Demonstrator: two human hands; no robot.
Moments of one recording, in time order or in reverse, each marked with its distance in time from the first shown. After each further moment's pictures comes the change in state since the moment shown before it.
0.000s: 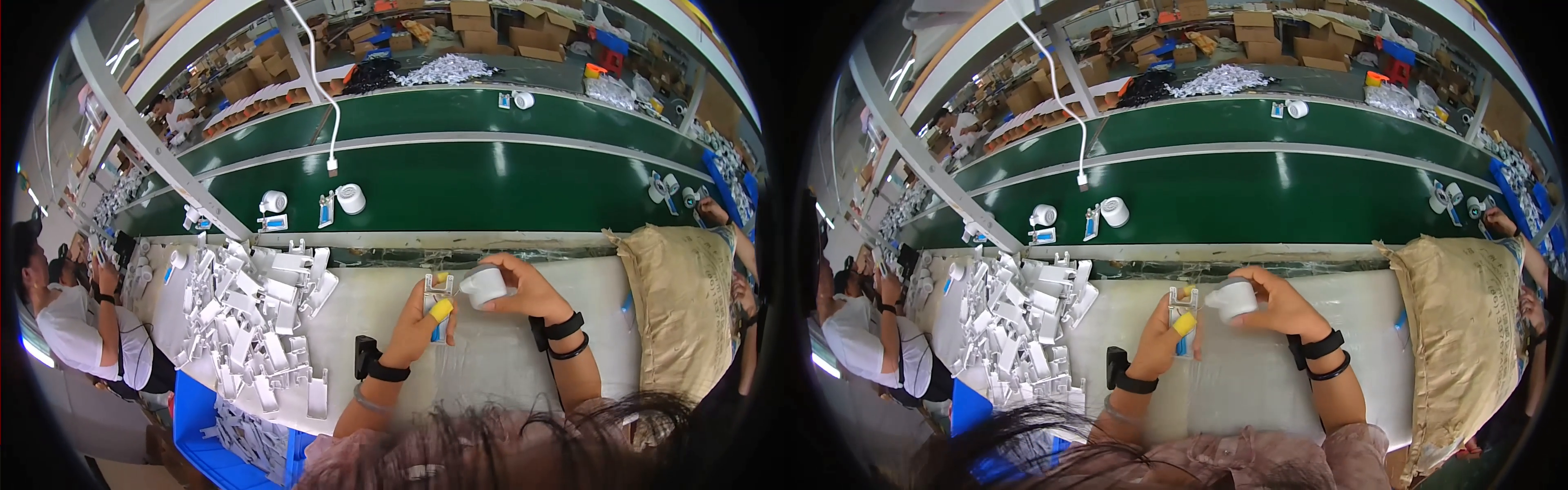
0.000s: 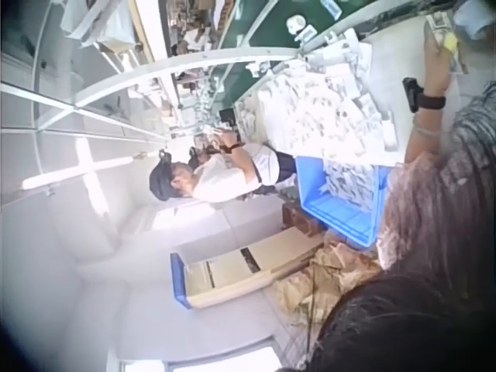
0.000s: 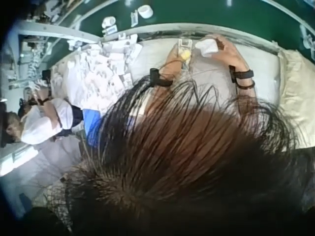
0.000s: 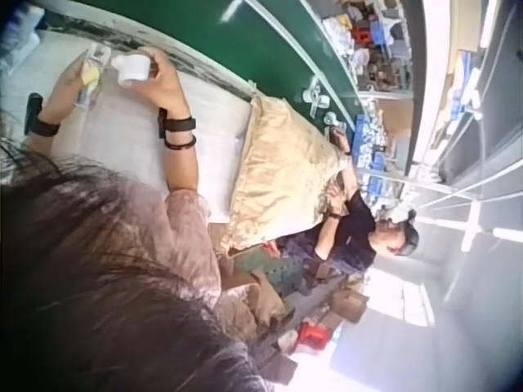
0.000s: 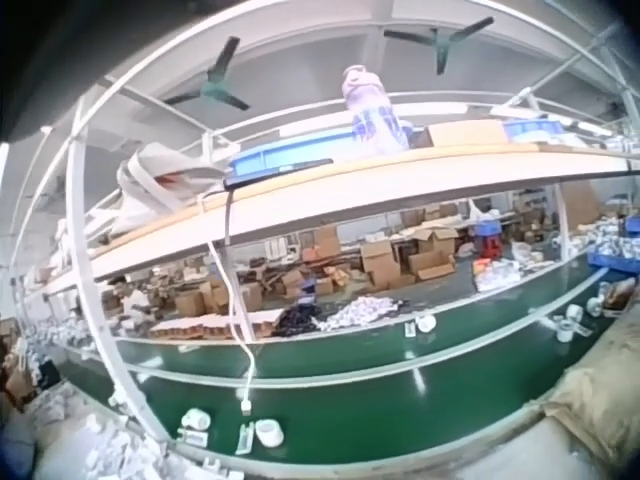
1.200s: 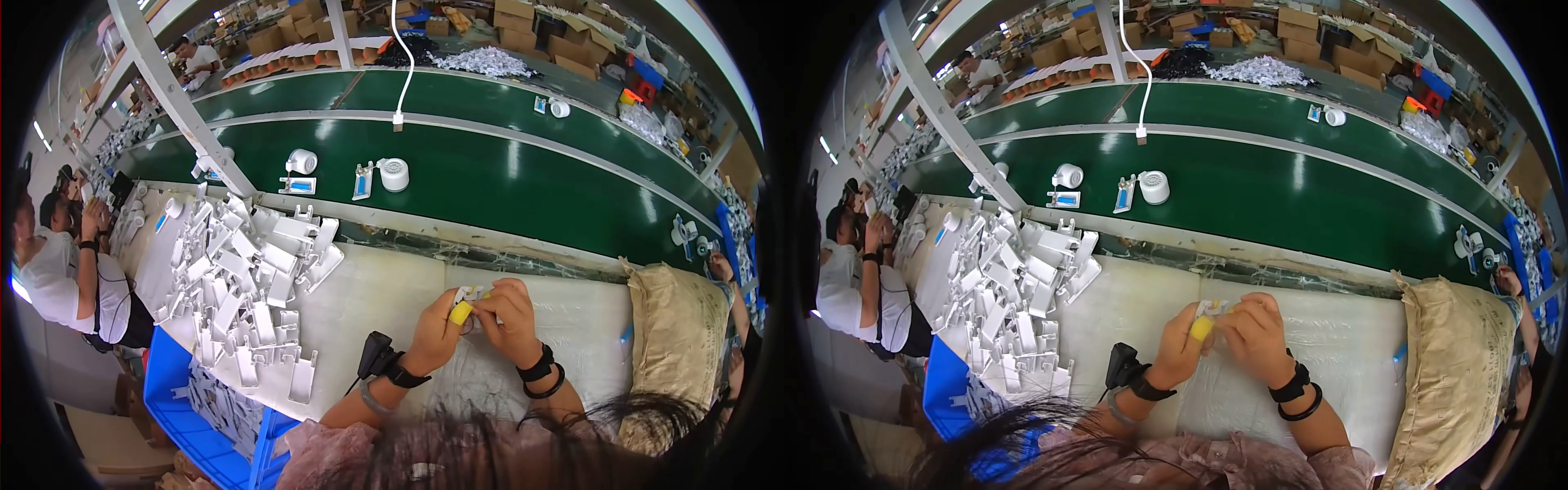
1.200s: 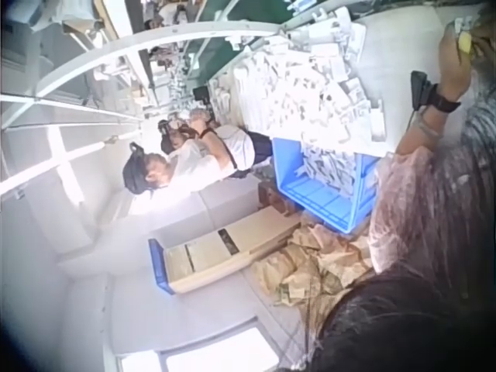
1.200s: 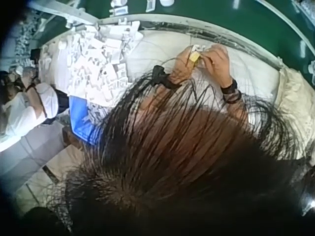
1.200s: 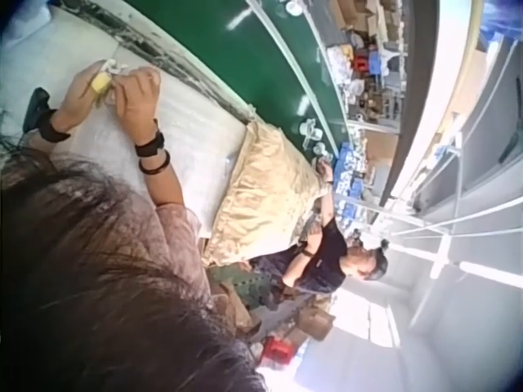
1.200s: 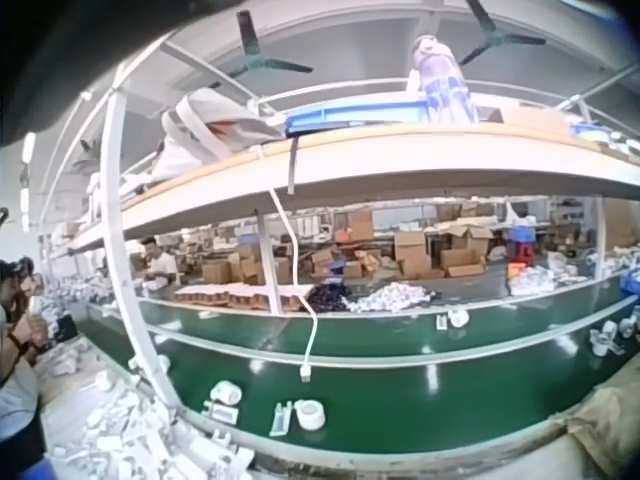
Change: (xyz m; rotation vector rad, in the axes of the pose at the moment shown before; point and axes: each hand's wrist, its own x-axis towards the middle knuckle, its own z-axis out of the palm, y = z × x) left_hand 0.009 -0.038 0.017 0.469 0.219 0.314; right_hand 0.004 0.011 0.048 -0.751 0.309 -0.664
